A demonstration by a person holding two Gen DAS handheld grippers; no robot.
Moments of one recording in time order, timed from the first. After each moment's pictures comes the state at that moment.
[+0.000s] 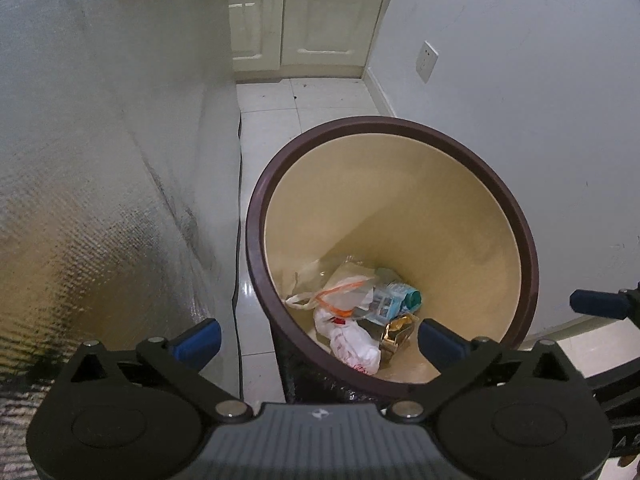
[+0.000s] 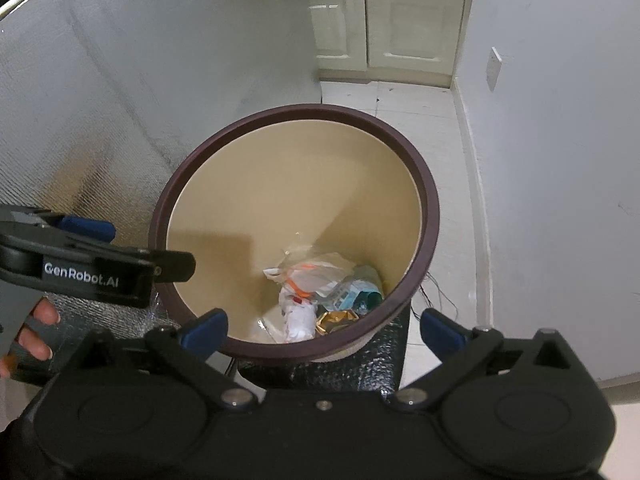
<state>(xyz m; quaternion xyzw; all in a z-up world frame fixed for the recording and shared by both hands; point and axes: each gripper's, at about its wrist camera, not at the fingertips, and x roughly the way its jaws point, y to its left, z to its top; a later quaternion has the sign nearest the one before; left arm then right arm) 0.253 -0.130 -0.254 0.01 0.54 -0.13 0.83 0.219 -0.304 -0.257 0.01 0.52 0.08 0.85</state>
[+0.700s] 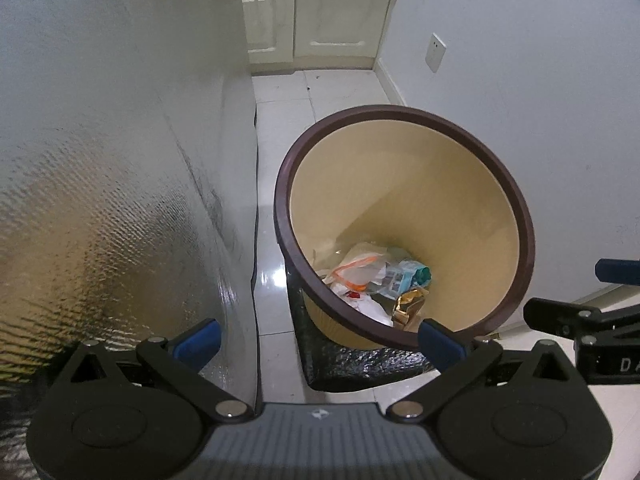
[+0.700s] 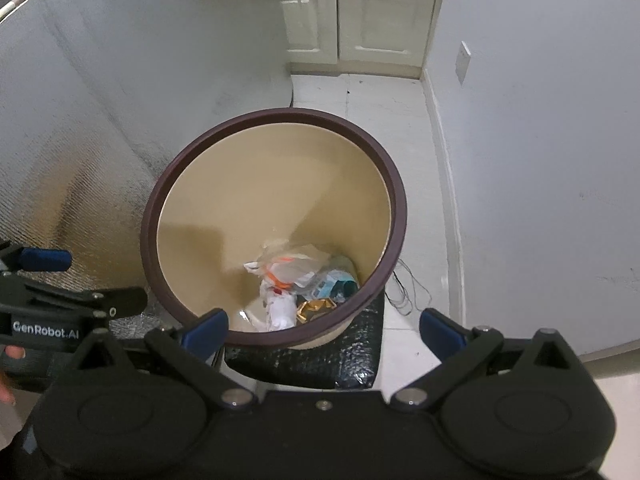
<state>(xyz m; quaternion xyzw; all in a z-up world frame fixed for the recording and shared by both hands) 0.225 -0.115 -0.233 0.02 0.55 -0.11 0.83 0.211 -0.302 -0.234 0.00 0.53 0.03 0.85</state>
